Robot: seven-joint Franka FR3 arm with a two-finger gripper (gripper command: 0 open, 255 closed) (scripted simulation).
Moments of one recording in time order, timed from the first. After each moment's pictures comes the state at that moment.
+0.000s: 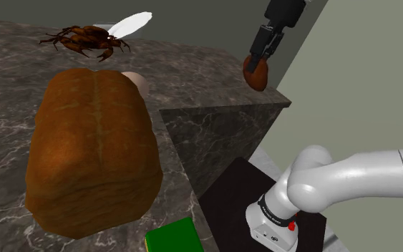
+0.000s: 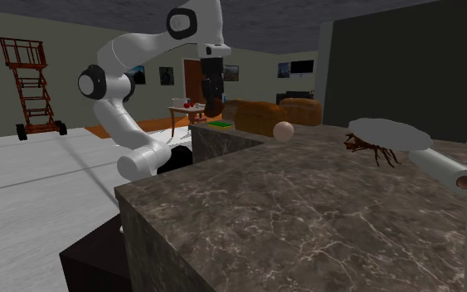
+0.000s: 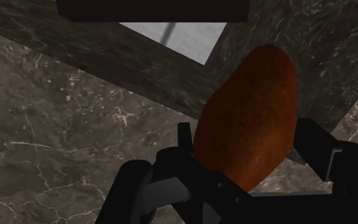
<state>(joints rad) 0.02 -0.71 0.03 -1.99 0.11 1.30 0.03</state>
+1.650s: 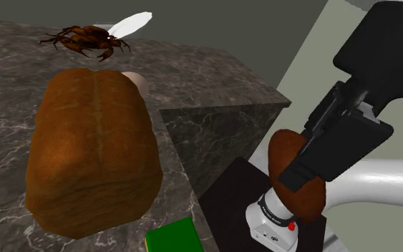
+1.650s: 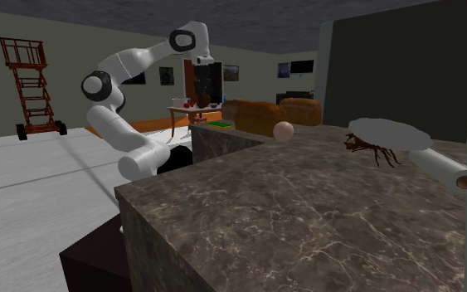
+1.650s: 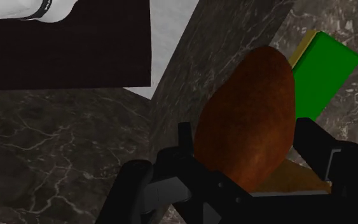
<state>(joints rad) 0.07 -0.88 0.54 -1.92 0.51 1.22 0.61</state>
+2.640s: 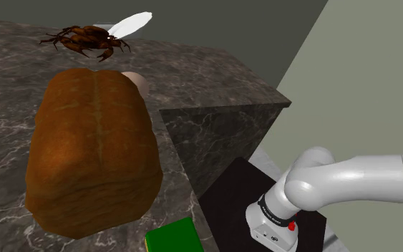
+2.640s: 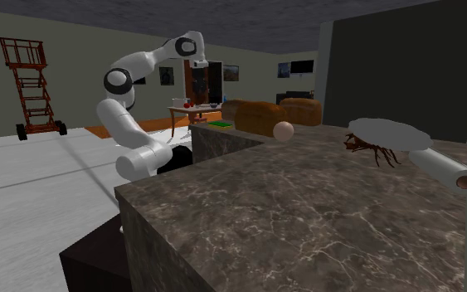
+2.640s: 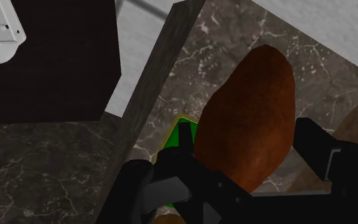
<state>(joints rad) -0.08 -0.75 0.95 -1.57 0.68 1.25 0.98</state>
